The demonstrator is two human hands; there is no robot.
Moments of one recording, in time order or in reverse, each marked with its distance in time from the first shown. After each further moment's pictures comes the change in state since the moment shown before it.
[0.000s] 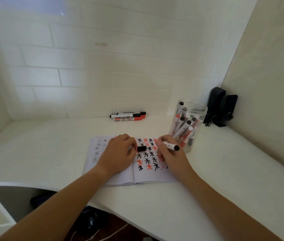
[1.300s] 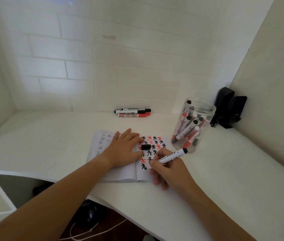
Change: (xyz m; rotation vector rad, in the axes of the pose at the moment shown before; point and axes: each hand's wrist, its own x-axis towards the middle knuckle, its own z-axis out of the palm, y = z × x) left_hand 0.007 -0.004 -0.004 0.141 -0.421 -0.103; right_hand -0.038 -0.017 0.015 -0.069 -0.158 0.187
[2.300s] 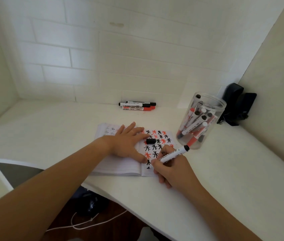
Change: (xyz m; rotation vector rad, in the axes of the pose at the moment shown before) left_hand 0.000 -0.004 -0.023 0.047 -0.327 0.049; right_hand -0.004 -0.002 0.009 -0.128 0.024 0.027
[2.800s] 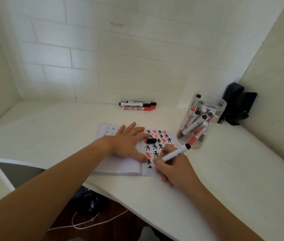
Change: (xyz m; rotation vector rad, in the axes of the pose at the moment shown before) left_hand 0.000 -0.001 0.001 -0.014 0.013 0.002; right_hand 0.002 0.000 0.000 -0.034 0.025 0.023
